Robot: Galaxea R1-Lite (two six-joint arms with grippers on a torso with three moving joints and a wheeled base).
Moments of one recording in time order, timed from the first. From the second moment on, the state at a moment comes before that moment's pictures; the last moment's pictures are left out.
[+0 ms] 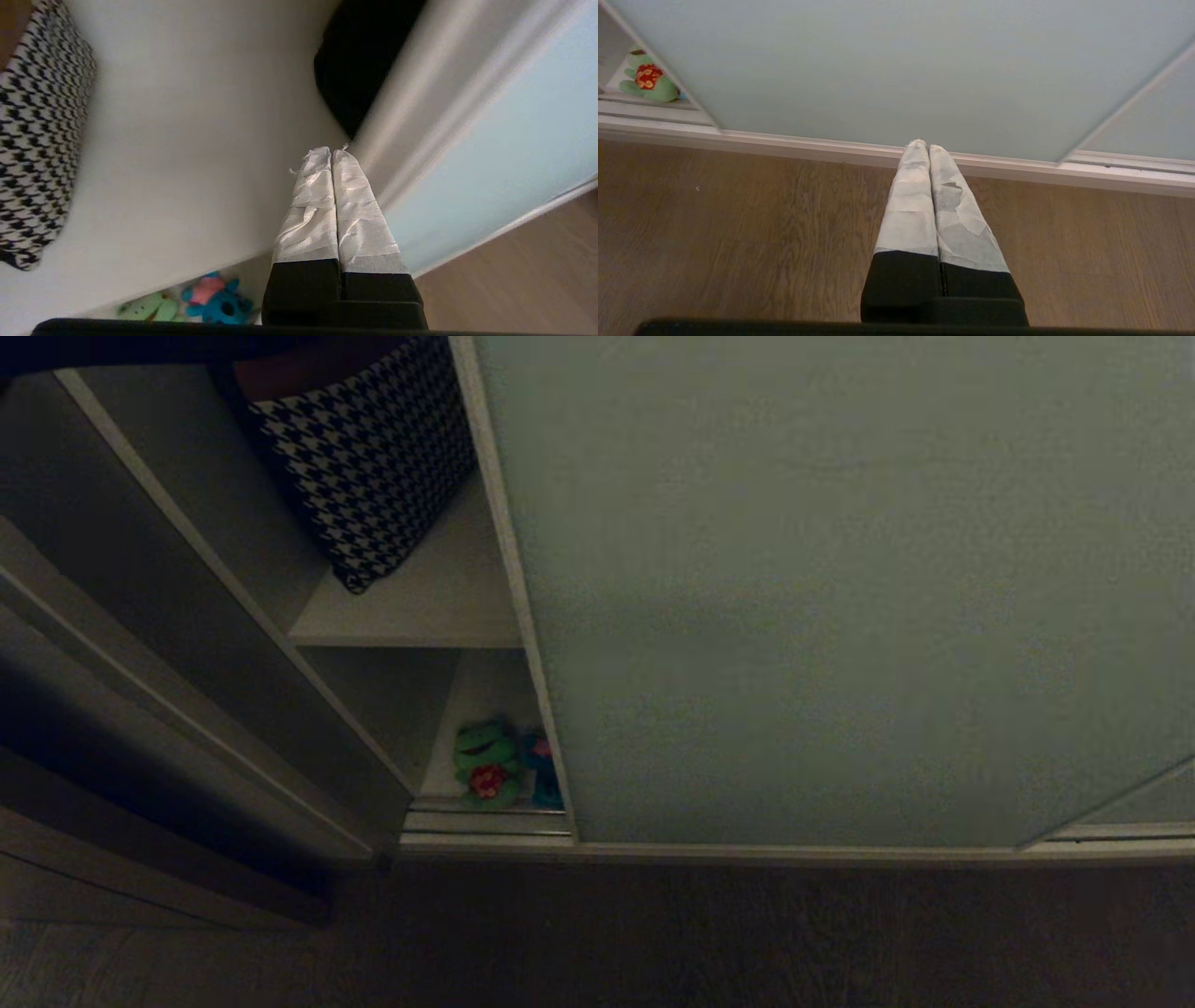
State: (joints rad) left arm -0.56 1.39 -1.57 0.00 0.00 -0.02; right arm 0.00 0.00 0.00 0.00 0.01 -0.02
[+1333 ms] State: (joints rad) left arm -0.03 0.71 -0.62 0.04 -0.01 0.02; right arm 0.00 0.00 0.00 0.00 0.01 -0.02
